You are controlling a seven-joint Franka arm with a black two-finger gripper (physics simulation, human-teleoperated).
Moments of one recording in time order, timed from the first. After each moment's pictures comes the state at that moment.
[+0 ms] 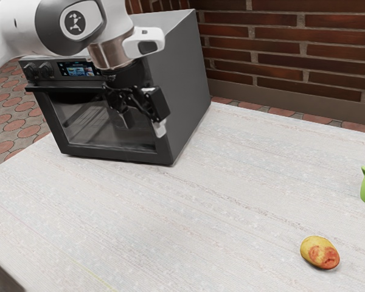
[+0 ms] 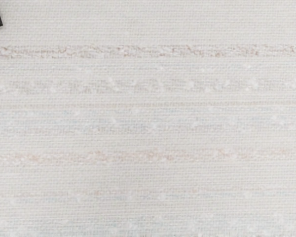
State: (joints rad) arm 0.02 0.12 0.02 -1.27 -0.05 1.44 0.05
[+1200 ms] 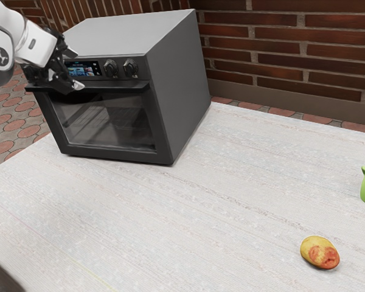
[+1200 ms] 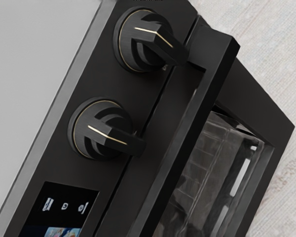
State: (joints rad) arm 0.05 -0.04 0.39 -1.59 -0.16 2.29 1.31
